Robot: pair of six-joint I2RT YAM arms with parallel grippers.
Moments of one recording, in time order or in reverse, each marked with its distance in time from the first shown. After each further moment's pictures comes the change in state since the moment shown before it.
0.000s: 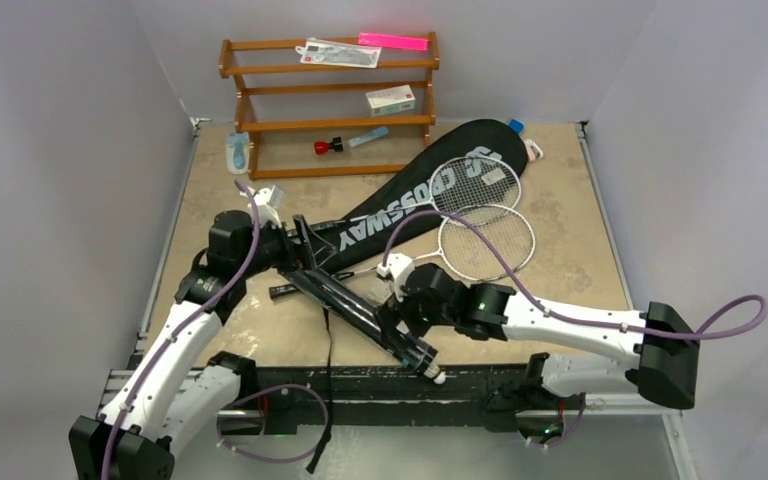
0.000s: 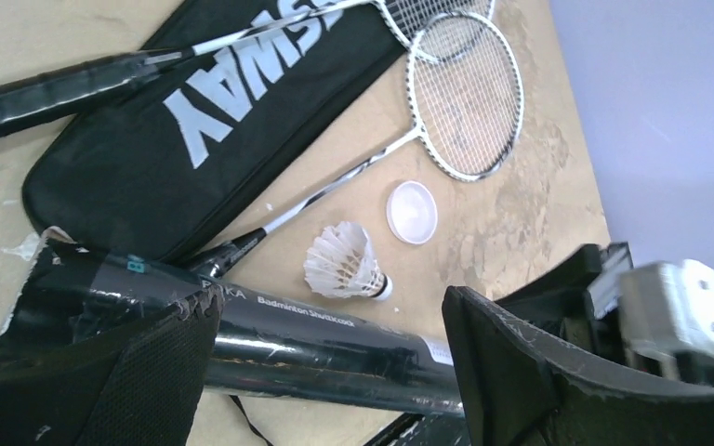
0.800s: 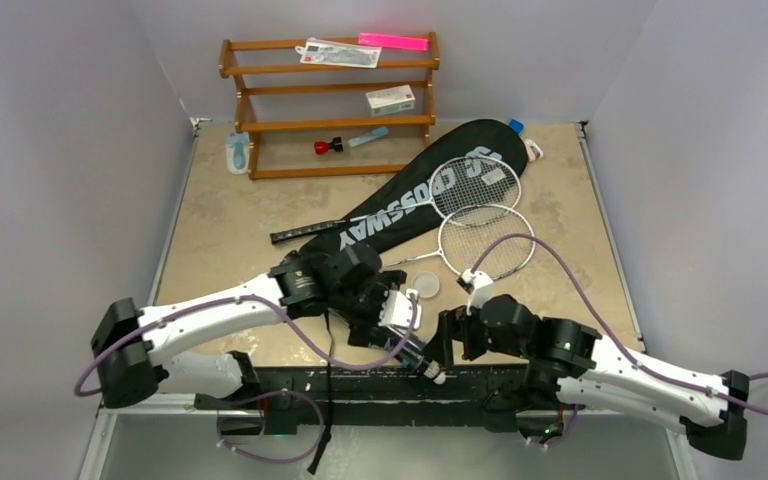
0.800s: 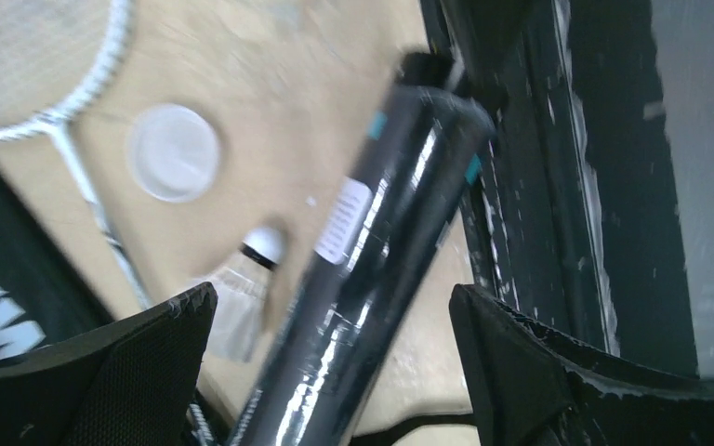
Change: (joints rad) left arm -0.774 0.383 0.261 -0.208 -0.024 1.118; right arm 0.000 -0.637 -0.323 -0.235 0.055 0.447
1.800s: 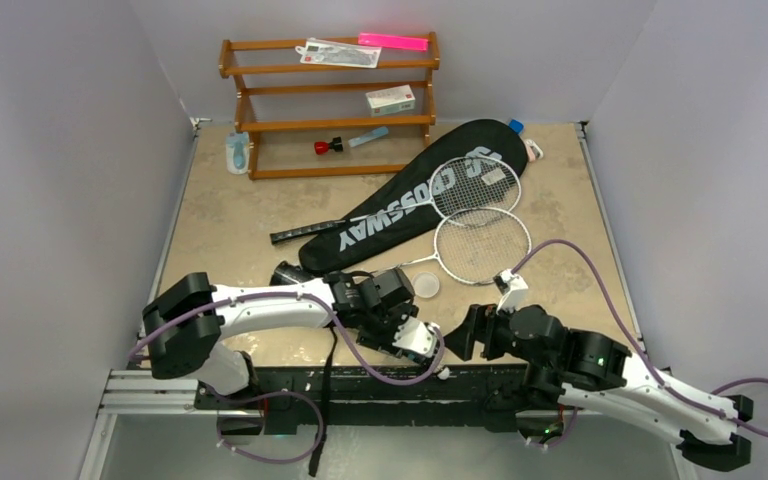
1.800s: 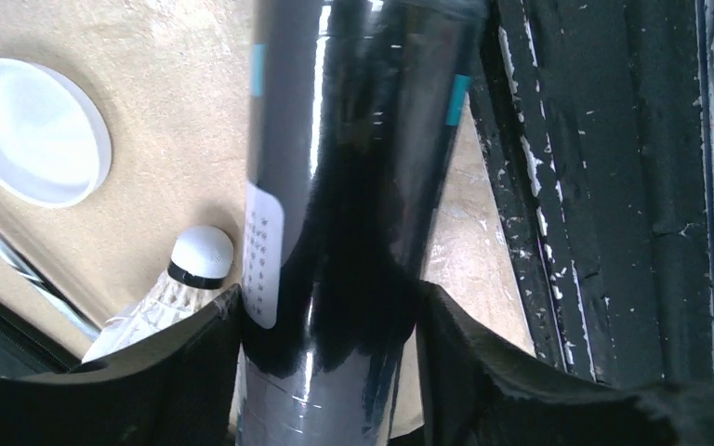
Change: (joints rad) left arm -0.113 0.310 0.002 -0.034 -0.195 0.159; right arm -0.005 -0.298 -0.023 -0.183 0.141 0.163
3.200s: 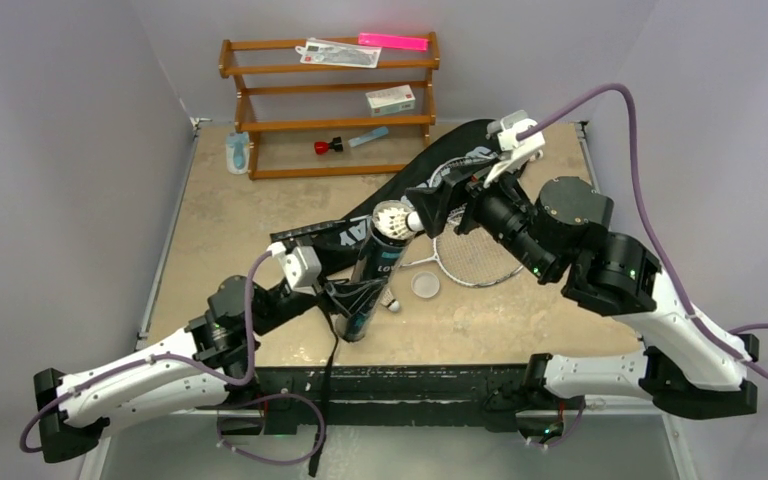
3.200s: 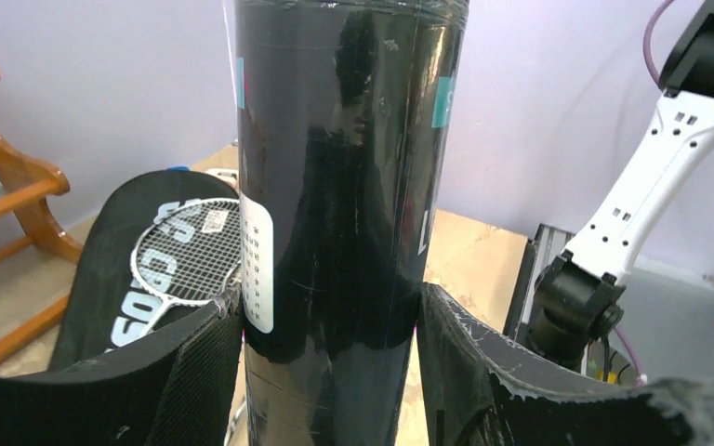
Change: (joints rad) left arm 0.076 -0.895 -0.345 0.826 -0.161 -0.785; right arm 0.000 0.801 1.183 0.172 0.282 -0.713
